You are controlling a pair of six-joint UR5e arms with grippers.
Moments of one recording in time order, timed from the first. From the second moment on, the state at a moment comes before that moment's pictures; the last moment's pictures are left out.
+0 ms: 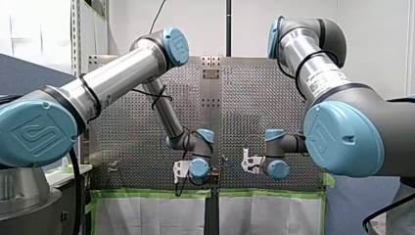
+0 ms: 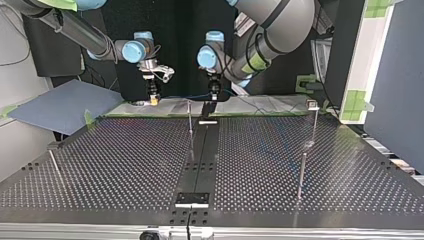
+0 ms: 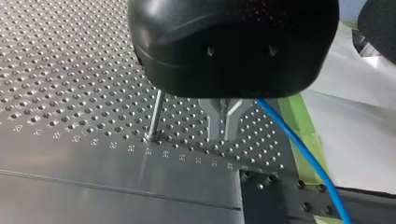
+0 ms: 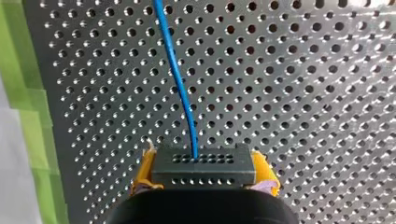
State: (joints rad) left arm -0.62 -2.53 -1.58 -2.46 -2.12 -1.75; right arm 1.95 -0.70 1.79 -1.00 1.50 1.61
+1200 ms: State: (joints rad) left arm -0.63 -2.53 -1.54 -2.50 -2.12 -1.73; right arm 1.90 -0.70 1.78 -0.97 1.49 1.62
